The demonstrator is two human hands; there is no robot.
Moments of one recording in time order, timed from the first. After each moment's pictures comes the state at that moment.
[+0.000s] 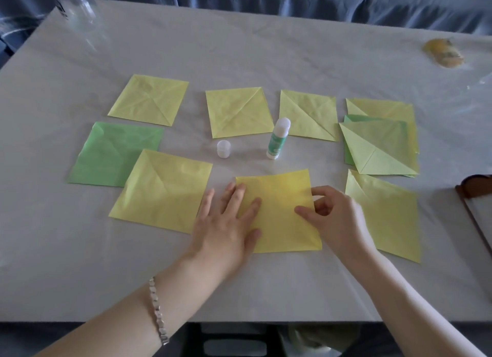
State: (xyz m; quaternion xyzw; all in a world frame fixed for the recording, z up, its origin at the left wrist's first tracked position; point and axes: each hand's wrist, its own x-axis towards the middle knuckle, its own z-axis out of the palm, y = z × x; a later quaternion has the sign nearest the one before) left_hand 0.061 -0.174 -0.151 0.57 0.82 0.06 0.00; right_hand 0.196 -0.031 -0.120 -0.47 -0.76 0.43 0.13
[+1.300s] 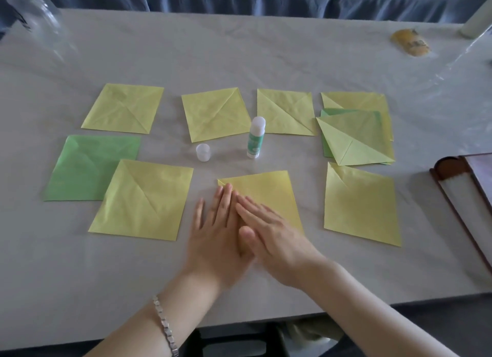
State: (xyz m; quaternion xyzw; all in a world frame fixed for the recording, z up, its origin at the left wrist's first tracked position) left_hand 0.082 -0.166 -0.152 0.52 0.85 0.09 0.06; right_hand 0.180 -0.079 -0.122 -0.18 -0.94 0.31 0.00
